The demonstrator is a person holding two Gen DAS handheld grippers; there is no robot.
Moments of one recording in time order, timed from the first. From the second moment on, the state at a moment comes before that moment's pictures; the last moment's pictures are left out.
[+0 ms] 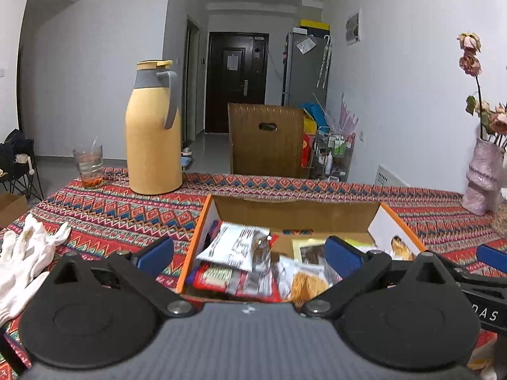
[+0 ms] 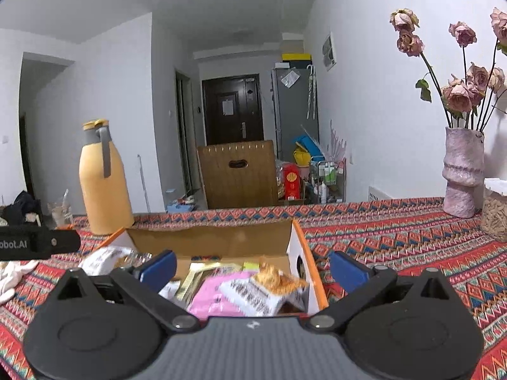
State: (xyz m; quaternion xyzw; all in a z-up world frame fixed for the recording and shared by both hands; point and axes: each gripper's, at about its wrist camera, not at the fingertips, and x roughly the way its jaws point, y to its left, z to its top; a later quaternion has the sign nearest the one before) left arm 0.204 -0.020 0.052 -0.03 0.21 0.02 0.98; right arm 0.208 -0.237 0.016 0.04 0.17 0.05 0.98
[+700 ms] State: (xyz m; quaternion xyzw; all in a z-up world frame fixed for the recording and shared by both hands) left arm 0.170 0.040 -0.005 -0.03 0.28 0.04 0.96; right arm 0.194 -0.172 -0.016 0.01 0.31 0.11 0.95
